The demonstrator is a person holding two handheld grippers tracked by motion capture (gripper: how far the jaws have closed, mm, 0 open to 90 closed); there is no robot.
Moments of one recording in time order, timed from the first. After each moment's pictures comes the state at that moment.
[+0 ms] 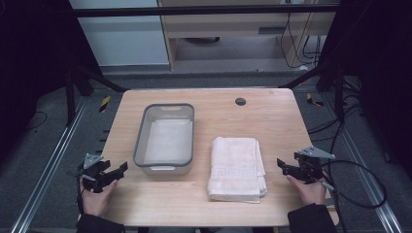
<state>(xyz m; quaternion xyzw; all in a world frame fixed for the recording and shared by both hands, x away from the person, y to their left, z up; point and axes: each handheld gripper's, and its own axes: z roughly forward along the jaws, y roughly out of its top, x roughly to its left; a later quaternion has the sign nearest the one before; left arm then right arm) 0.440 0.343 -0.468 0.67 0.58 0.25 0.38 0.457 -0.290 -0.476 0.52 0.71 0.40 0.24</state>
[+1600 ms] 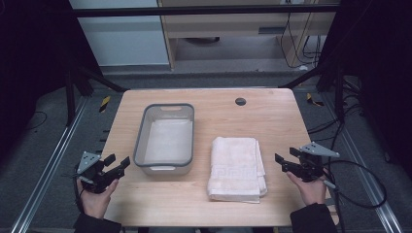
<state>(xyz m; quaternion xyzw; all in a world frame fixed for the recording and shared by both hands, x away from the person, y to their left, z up) 0.421 0.322 -0.429 0.66 0.54 0.27 0.45 0.449 -0.279 -0.444 0.49 0.71 0.44 0.24</state>
